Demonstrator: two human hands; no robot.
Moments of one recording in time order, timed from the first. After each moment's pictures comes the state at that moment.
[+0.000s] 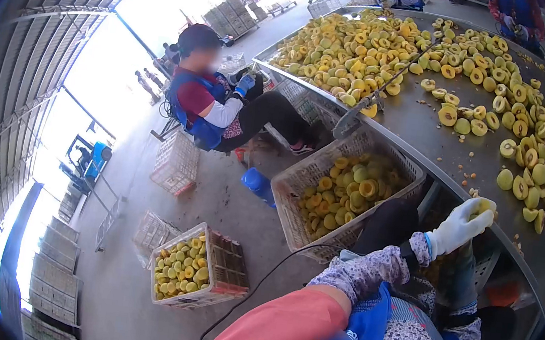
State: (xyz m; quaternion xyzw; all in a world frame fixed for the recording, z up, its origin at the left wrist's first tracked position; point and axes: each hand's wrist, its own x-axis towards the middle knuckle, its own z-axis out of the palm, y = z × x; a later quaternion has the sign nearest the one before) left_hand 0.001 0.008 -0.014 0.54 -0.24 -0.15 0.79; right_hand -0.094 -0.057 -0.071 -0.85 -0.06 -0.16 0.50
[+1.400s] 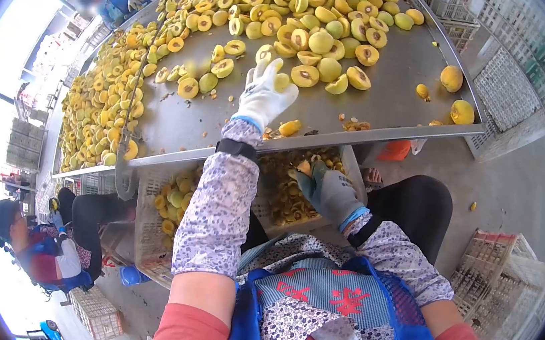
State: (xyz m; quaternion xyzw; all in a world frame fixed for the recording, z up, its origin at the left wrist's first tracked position) left_hand 0.122 -0.092 0.014 0.87 -0.44 -0.04 0.21; right_hand -0.108 -0.091 -0.059 -0.89 0.22 -0.11 0.37
